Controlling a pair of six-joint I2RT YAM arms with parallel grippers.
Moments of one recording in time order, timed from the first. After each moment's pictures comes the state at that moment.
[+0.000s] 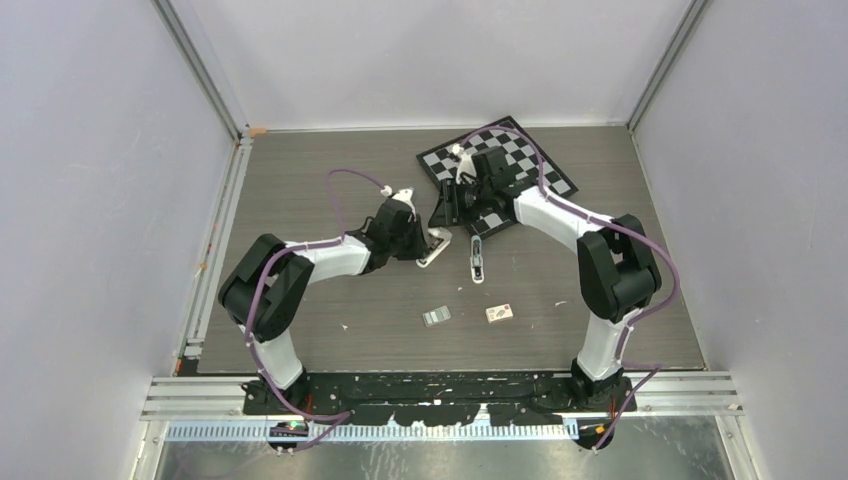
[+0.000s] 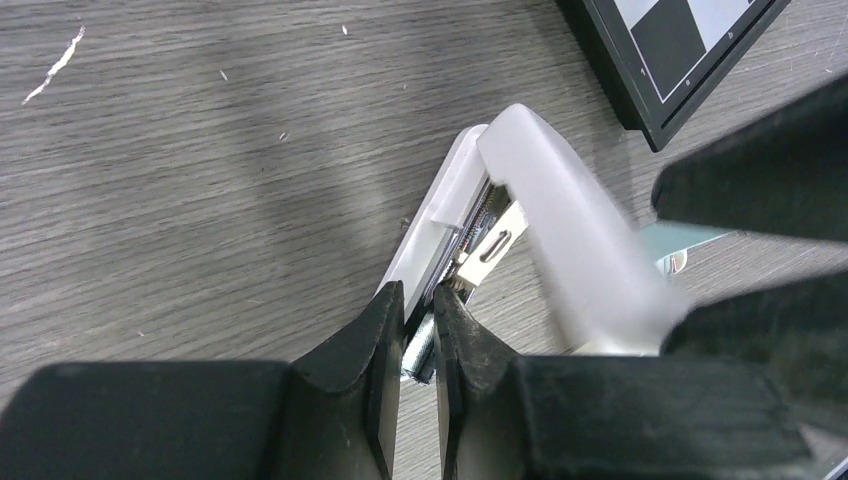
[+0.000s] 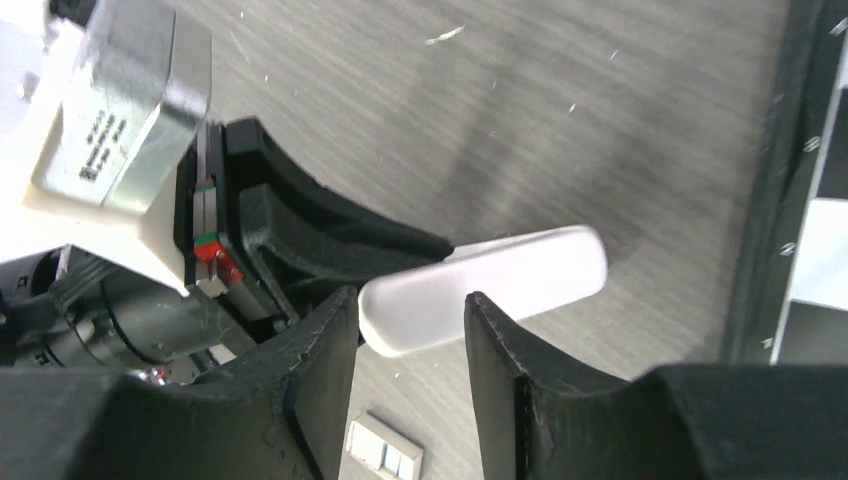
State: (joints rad) left arm -0.63 1.76 0.94 0.11 0.02 -0.58; right arm 0.46 1.85 1.34 -0.27 -0.50 0.35
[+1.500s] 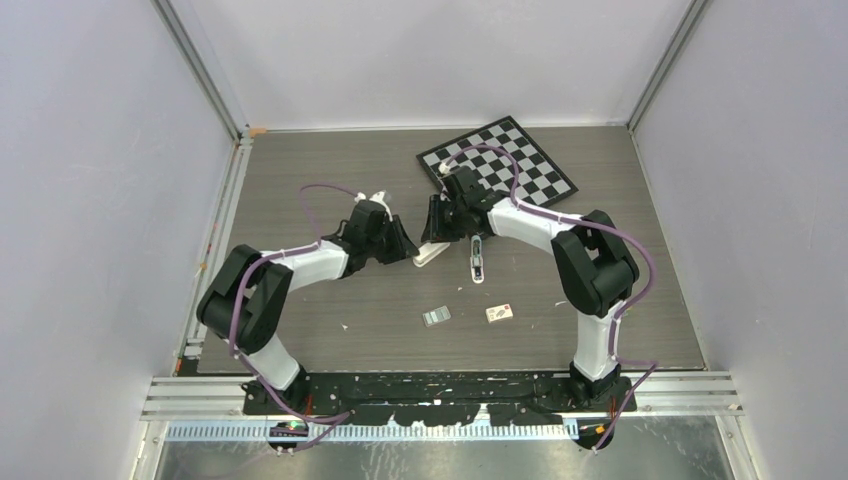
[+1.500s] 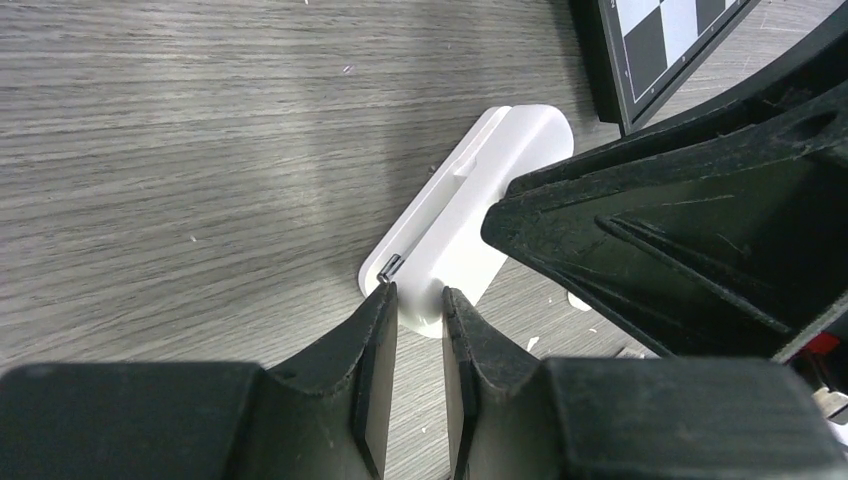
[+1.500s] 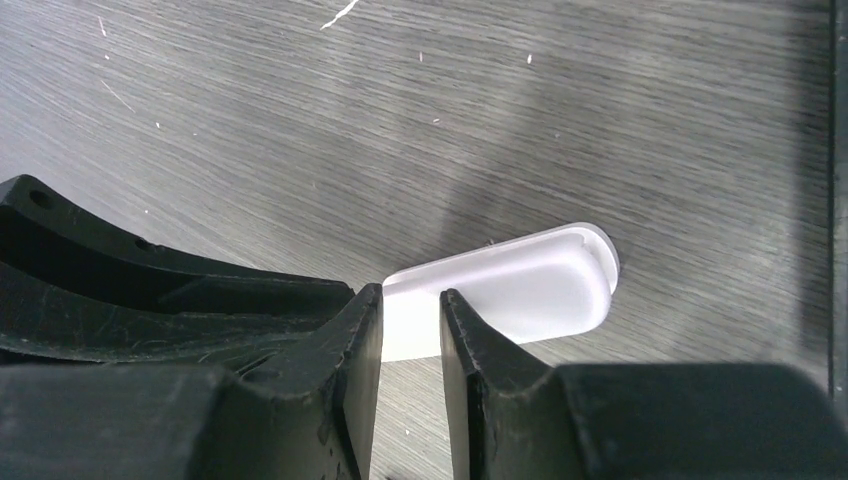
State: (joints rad) left arm -0.52 1.65 0.82 0.12 0.18 -0.74; right arm 0.61 1.93 1.33 -0.27 -0.22 0.57
